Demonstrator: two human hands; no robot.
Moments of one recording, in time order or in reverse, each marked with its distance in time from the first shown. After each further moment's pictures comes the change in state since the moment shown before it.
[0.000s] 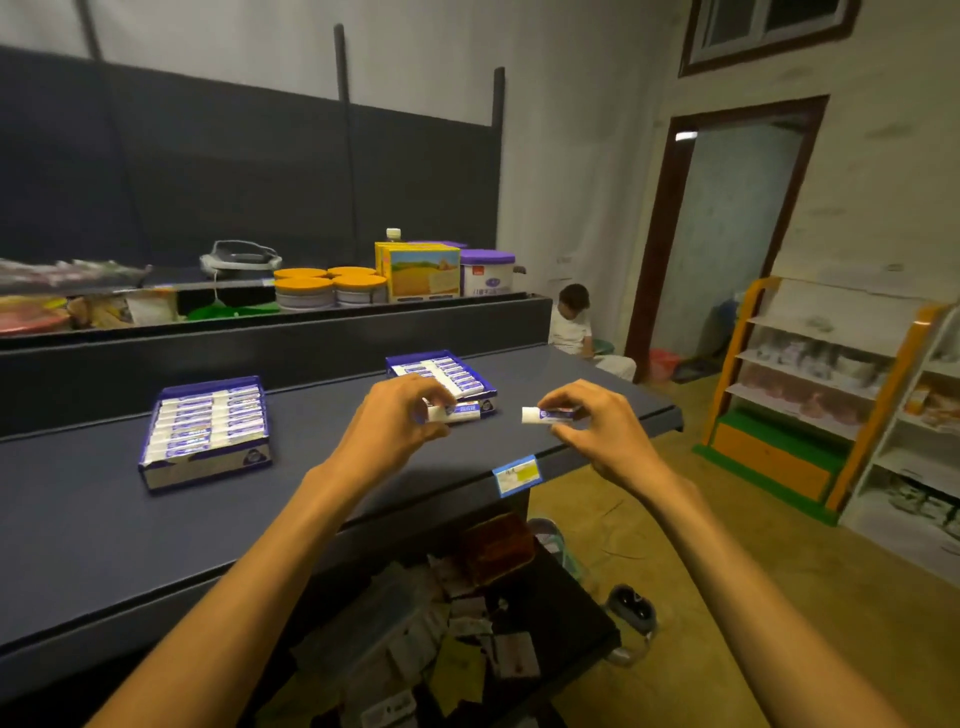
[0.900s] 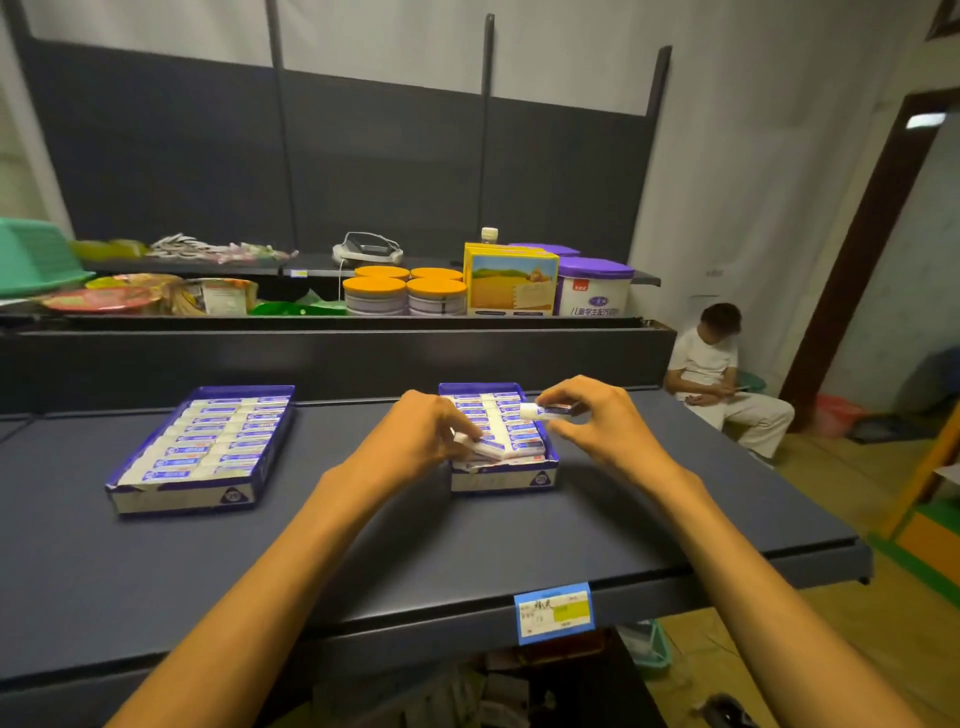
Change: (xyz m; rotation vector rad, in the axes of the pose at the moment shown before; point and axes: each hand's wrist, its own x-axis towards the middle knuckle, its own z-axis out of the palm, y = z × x) left_hand 0.085 -0.055 0.031 0.182 -0.139 -0.318; right_hand 0.172 0.074 0.087 0.229 -0.223 -0.190
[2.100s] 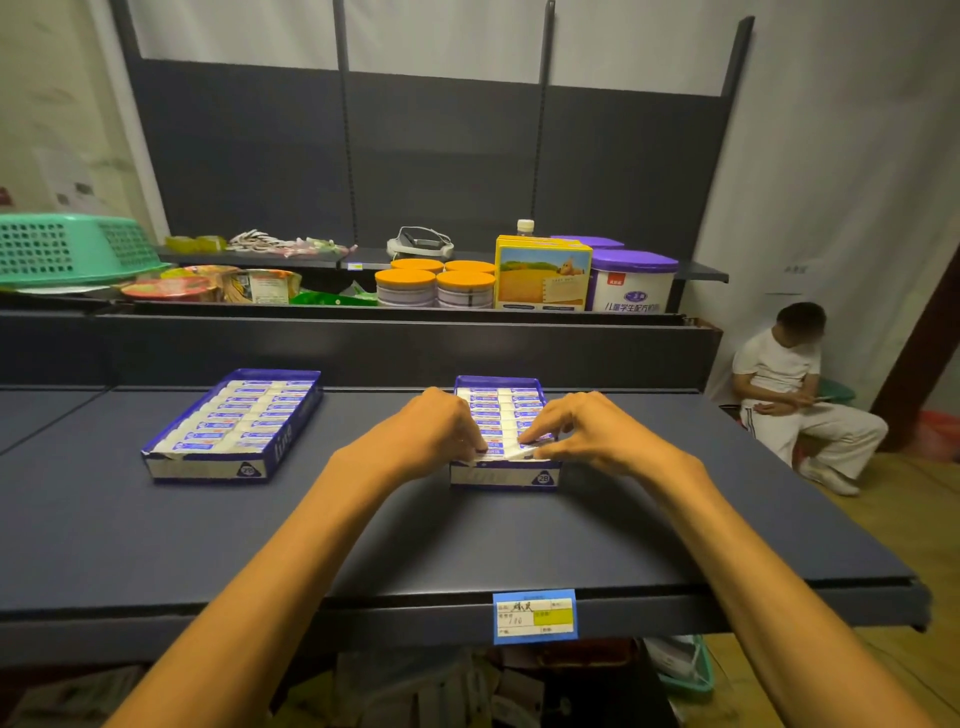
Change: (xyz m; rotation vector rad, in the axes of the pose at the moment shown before) left_hand 0.004 0.032 -0.004 0.228 -0.226 -0.079; right_hand 0.018 0.004 0.000 0.007 -0.487 -0.031
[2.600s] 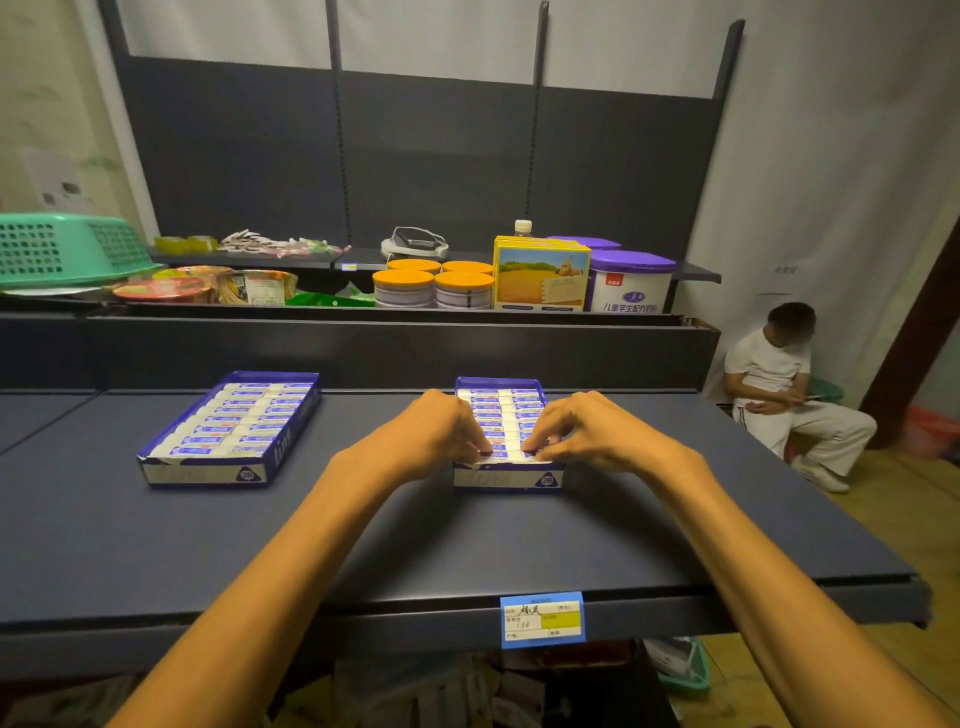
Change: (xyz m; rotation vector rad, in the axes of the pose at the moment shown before) left_hand 0.001 -0.004 0.001 -0.064 -0.006 0.010; right_hand 0.002 -0.004 -0.003 0.000 -0.058 0.030
